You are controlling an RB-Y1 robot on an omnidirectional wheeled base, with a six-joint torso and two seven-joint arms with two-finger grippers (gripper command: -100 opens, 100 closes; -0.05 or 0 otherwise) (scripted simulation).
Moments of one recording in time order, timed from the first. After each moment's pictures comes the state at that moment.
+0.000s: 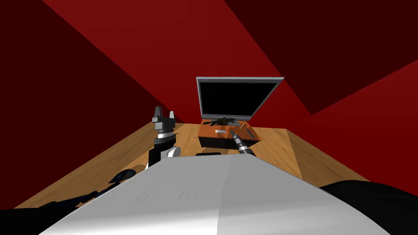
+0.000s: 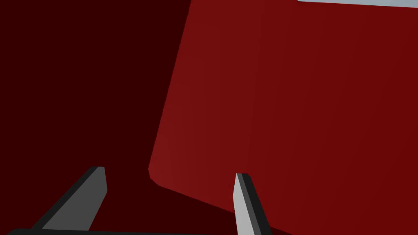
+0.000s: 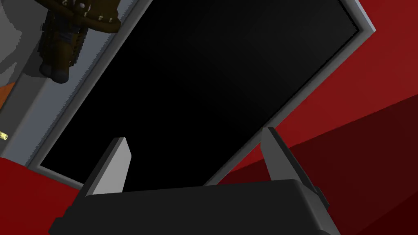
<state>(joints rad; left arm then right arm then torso) 0.51 0.02 -0.07 -2.37 0.11 -0.44 -0.05 0.76 -0.25 0.06 -2.07 0.42 -0.24 0.12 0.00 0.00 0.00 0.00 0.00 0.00</state>
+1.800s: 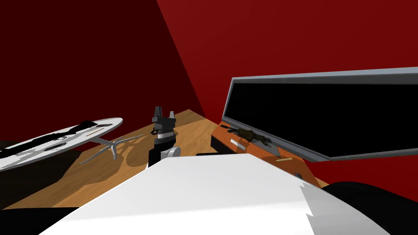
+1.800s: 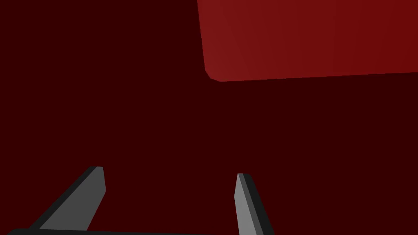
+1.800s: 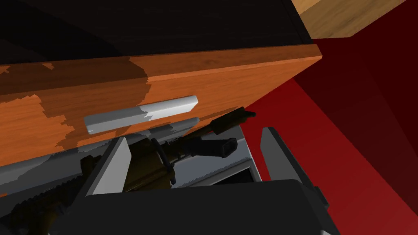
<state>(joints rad) 0.51 0.02 -0.07 -2.37 0.11 -0.44 -0.05 0.94 -0.41 0.09 -1.64 0.82 -0.20 0.07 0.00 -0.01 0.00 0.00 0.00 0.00</state>
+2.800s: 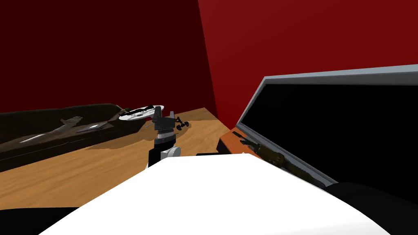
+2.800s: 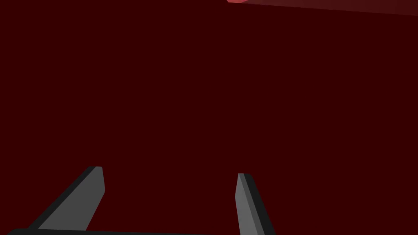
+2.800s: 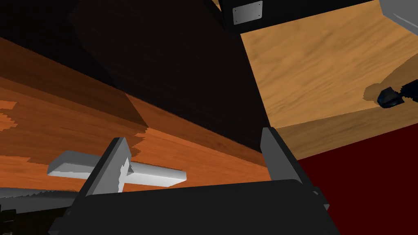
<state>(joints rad) 0.51 0.02 -0.07 -2.37 0.11 -0.44 -0.05 1.01 -0.52 0.14 -1.41 1.06 -0.20 -0.01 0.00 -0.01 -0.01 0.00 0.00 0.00</state>
